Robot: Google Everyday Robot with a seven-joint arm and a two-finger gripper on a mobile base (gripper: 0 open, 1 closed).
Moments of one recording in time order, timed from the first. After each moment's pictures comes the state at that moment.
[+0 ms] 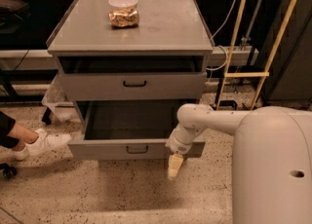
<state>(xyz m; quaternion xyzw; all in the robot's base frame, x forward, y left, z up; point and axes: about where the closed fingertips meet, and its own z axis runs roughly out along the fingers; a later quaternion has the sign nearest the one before) 0.580 -0.062 0.429 -0.69 0.70 0.15 0.09</state>
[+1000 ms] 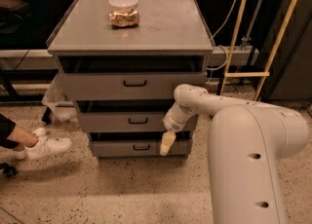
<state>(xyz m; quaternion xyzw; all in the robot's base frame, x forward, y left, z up) 0.672 -0.045 0.450 -0.66 0.73 0.16 0.12</state>
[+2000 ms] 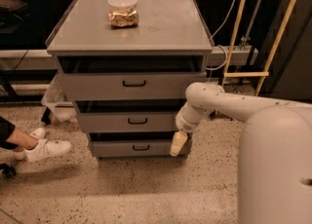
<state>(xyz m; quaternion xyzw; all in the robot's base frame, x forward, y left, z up) 0.645 -0.082 0.496 -0.63 0.76 0.12 0.13</state>
